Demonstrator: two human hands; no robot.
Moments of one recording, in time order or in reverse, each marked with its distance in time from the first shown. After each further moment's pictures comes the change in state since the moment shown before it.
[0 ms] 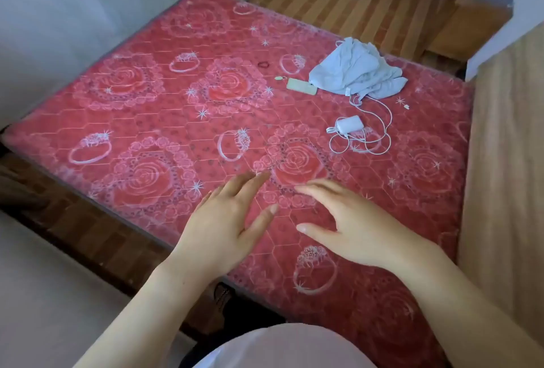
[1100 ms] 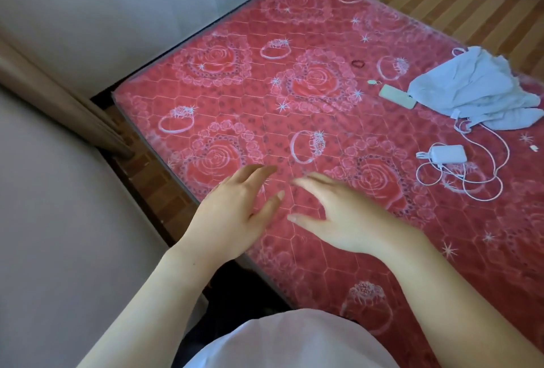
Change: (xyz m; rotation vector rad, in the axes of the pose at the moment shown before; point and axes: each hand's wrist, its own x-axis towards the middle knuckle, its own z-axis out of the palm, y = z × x) left_hand 0.012 -0.104 -0.058 -0.036 0.184 -0.253; right_hand 0.163 -0.076 0.024 -0.028 -0.201 -0.220
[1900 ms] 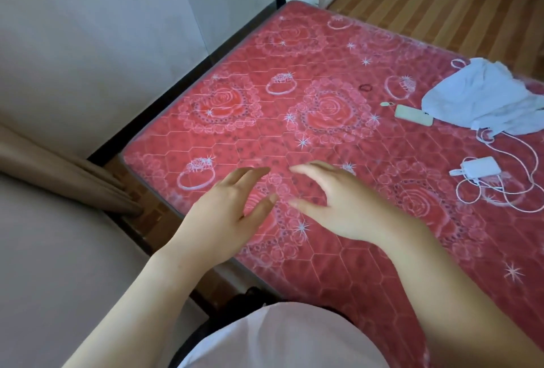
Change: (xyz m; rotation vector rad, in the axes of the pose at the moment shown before) left_hand 0.110 -0.154 -0.154 0.045 -0.094 0.142; right_hand 0.192 -0.105 -0.033 0.108 0.225 0.068
